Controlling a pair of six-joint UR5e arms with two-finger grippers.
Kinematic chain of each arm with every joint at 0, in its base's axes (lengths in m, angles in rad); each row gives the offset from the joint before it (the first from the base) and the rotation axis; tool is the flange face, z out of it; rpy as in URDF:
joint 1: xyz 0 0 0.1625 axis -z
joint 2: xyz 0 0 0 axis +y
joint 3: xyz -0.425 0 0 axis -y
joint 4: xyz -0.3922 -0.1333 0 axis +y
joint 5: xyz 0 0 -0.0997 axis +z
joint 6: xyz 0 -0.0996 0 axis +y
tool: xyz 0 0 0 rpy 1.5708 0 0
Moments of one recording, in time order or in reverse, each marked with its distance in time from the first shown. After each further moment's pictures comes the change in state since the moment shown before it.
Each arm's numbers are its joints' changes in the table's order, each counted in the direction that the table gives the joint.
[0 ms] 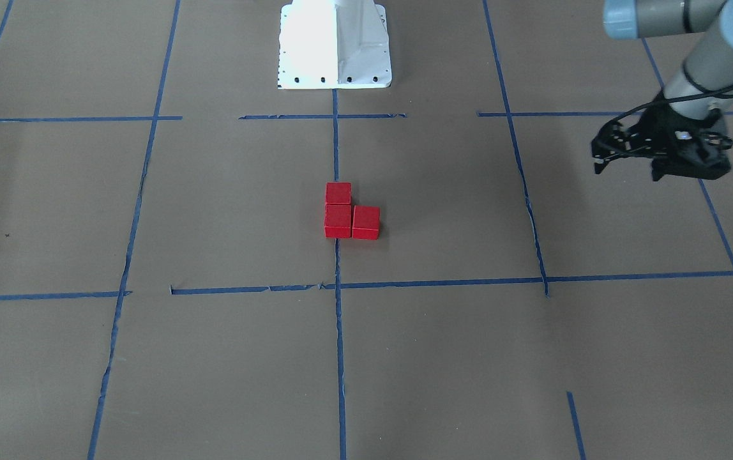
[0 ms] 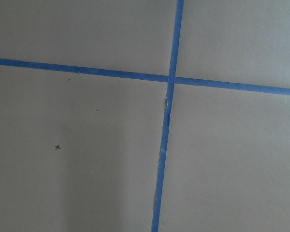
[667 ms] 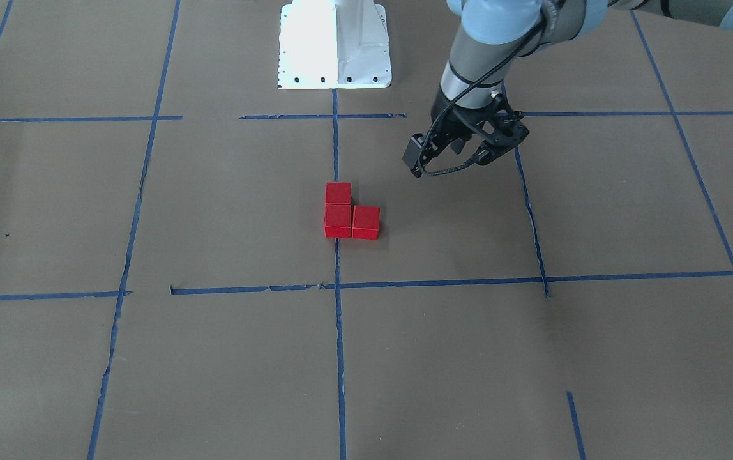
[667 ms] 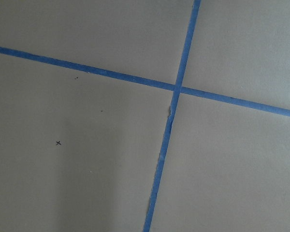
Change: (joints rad) left arm -0.440 0.364 0.010 -0.006 -0.189 1.115; right arm 0.000 -0.015 0.004 0.004 0.011 0.085
